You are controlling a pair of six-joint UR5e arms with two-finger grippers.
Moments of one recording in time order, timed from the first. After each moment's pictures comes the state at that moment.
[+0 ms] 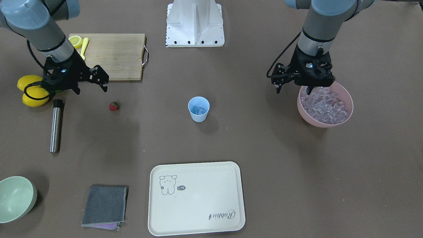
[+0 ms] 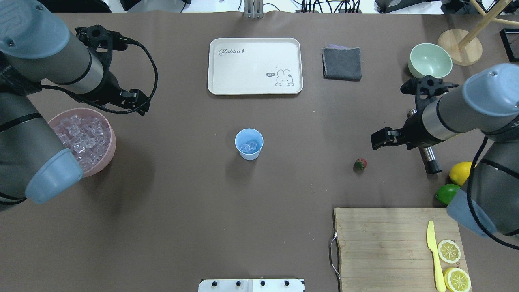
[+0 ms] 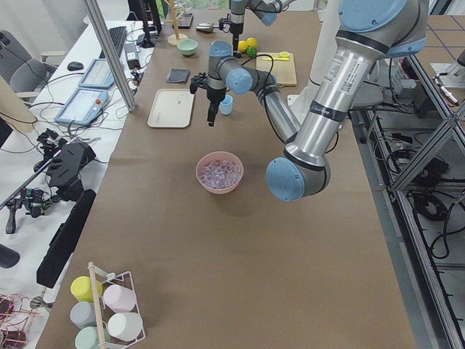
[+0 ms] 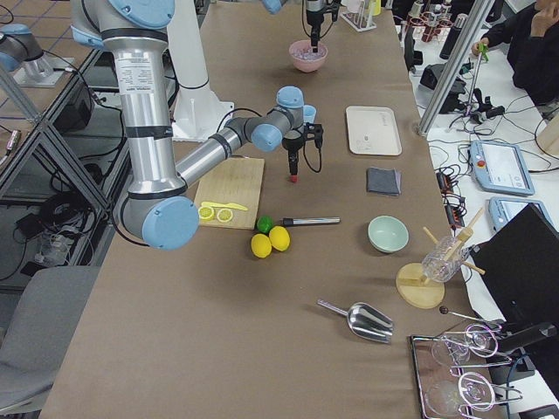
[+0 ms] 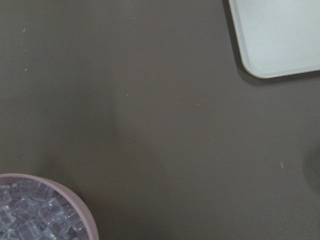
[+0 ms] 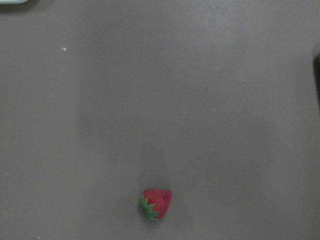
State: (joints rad) left arm -0.84 -2.02 -2.01 -1.34 -2.00 -0.83; right arm 0.71 -1.44 1.99 -1.38 2.00 1.02
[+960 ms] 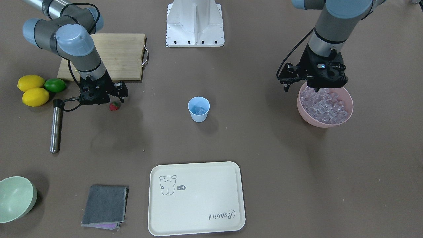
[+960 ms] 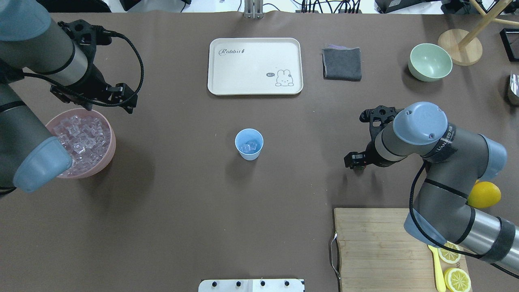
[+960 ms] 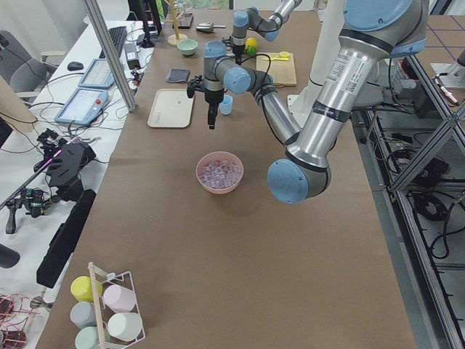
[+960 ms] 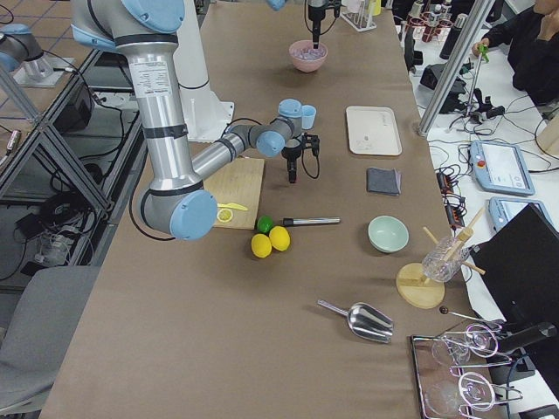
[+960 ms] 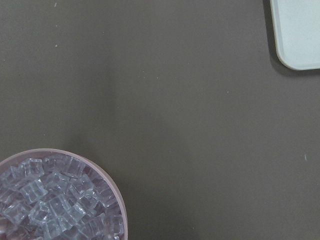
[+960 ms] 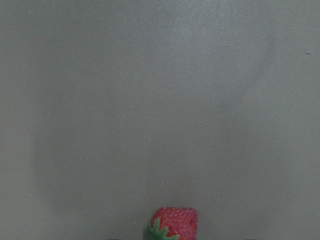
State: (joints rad) left arm -0.87 -2.01 -2.01 -1.31 -2.04 -0.84; right arm 0.61 -1.35 1.82 -1.38 1.92 1.02
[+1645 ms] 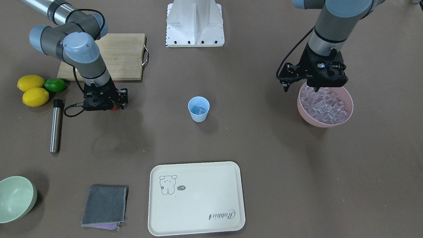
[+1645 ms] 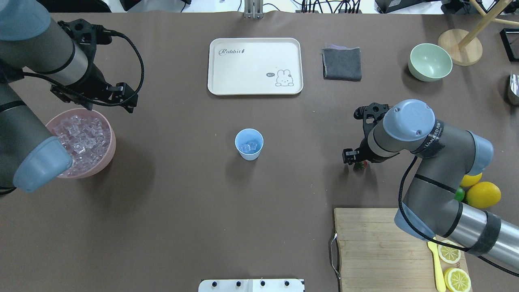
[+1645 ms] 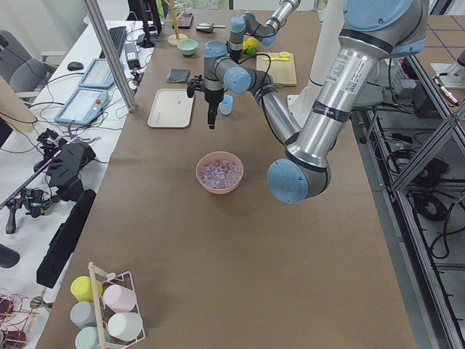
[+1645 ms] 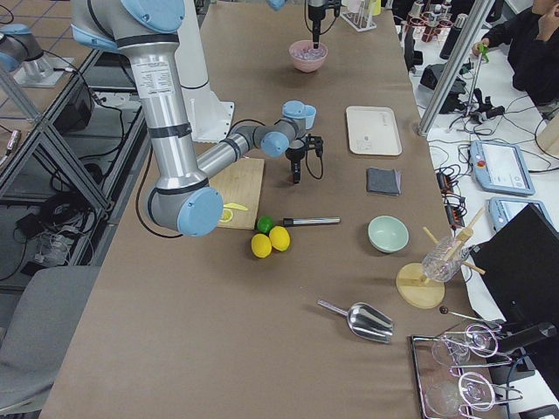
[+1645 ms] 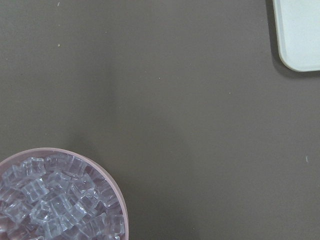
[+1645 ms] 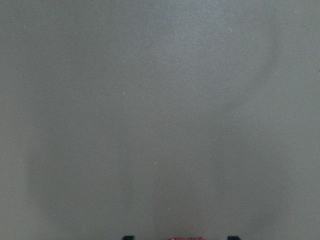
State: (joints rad) left arm -0.87 -2.01 -2.01 -1.31 -2.04 -0.84; right arm 0.61 -1.31 1.78 -1.38 1.90 1.02
